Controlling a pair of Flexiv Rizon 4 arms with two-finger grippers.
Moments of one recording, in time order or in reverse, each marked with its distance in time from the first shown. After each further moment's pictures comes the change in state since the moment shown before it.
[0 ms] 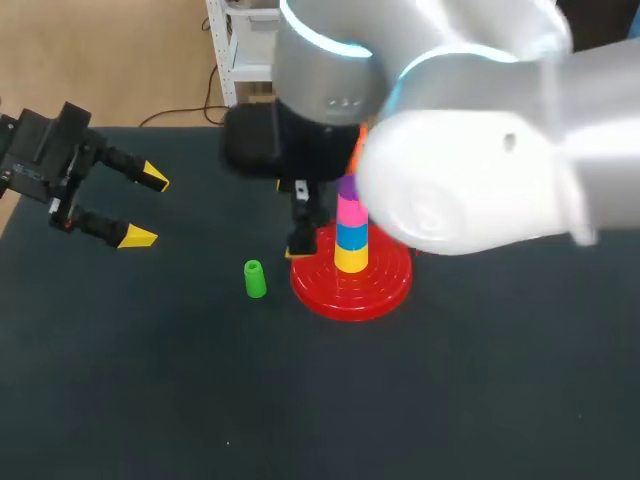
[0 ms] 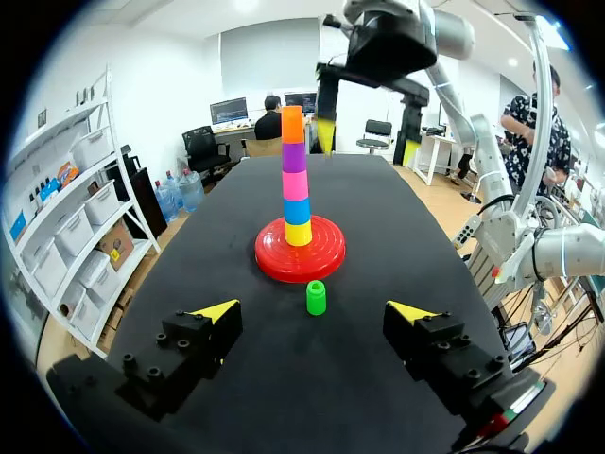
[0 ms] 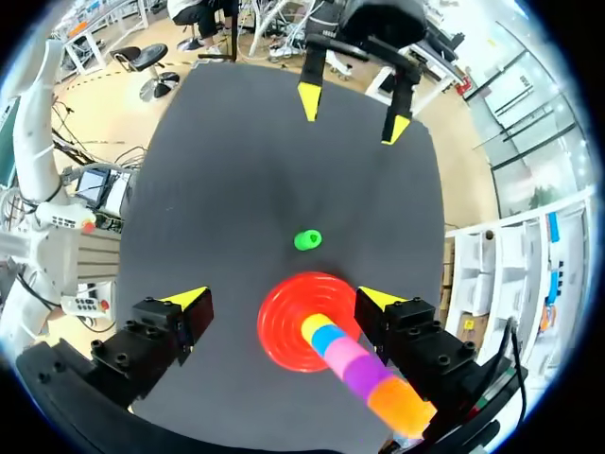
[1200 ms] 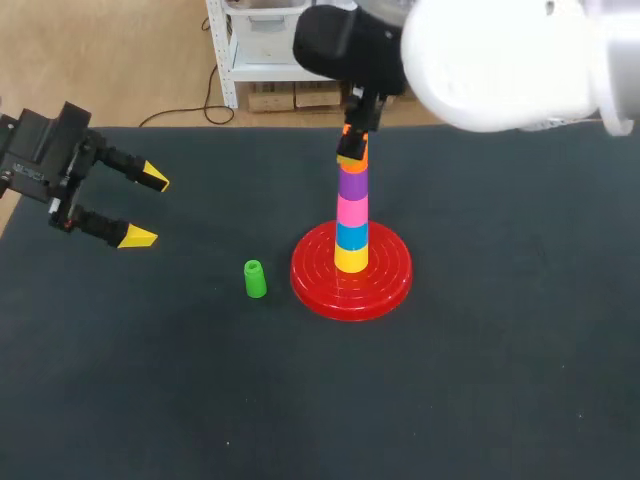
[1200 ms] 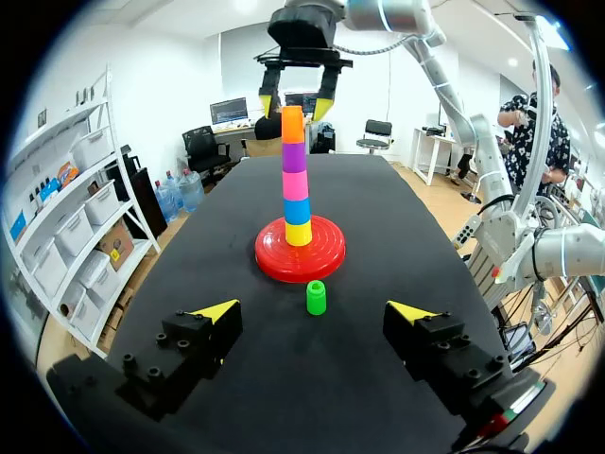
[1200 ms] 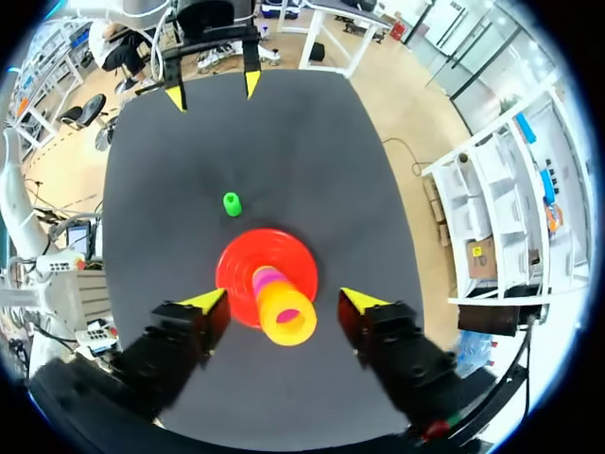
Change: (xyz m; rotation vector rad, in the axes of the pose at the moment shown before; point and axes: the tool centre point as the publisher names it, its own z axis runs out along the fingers) left arm 0.000 0.000 0.000 0.000 0.000 0.000; right arm 0.072 -0.079 -0.052 0.051 -0.005 0.333
